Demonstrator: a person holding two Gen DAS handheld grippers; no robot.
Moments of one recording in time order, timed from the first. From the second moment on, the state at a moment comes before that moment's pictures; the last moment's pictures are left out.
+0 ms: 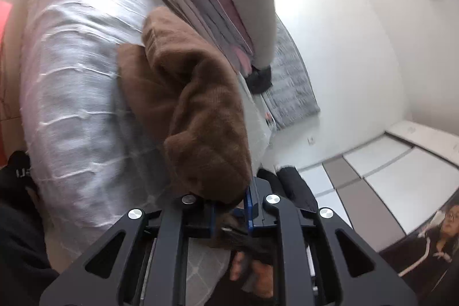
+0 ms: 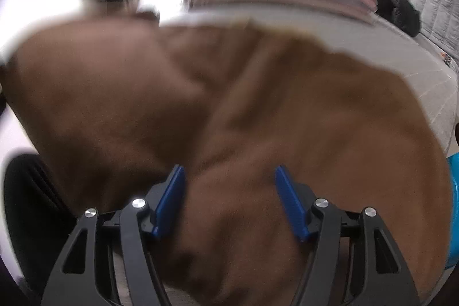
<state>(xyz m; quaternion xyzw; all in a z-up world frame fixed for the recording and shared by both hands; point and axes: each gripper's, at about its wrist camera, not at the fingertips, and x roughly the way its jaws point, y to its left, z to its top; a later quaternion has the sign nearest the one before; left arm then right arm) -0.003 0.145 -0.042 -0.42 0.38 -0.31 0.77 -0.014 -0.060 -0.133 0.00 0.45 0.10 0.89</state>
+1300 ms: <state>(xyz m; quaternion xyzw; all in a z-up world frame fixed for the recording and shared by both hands) -0.021 -0.129 0.061 -0.13 0.36 -0.58 0.72 0.011 -0.271 -0.149 0.57 0.40 0.24 0.68</state>
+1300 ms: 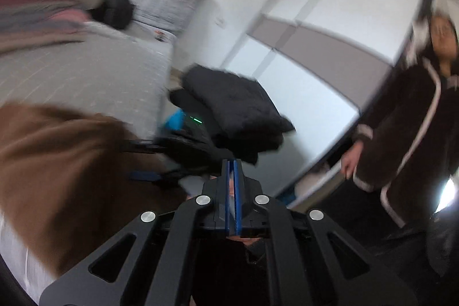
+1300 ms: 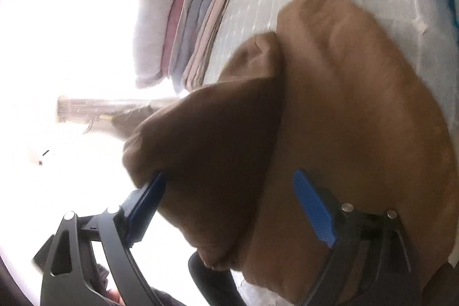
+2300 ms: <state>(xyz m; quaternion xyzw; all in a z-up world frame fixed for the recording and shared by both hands) 0.105 -0.062 -0.078 -0.33 0.50 -0.36 0.72 0.052 -0.239 0.006 0.30 0.44 0.23 0.81</state>
